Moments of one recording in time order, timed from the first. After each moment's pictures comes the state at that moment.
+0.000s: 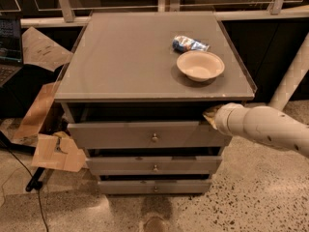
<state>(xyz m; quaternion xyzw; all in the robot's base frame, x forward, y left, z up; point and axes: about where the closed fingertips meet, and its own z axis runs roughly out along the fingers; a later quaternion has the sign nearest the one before) 0.625 -0.220 0.699 -0.37 0.81 -0.04 0.45</state>
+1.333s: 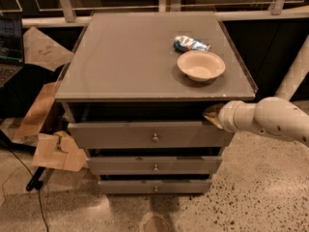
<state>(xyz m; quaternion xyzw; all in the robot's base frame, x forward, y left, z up) 0.636 -0.222 0.688 -0.47 0.77 -0.01 0.44</state>
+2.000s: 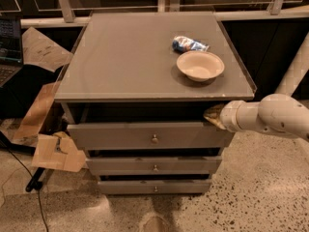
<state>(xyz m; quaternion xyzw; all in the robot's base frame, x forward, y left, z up) 0.628 -0.219 0.686 -0.49 0.76 0.01 0.43</state>
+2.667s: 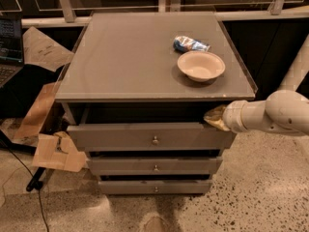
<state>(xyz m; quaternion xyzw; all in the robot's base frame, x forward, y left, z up) 0.611 -0.216 0.689 -0.52 0.74 0.05 0.42</state>
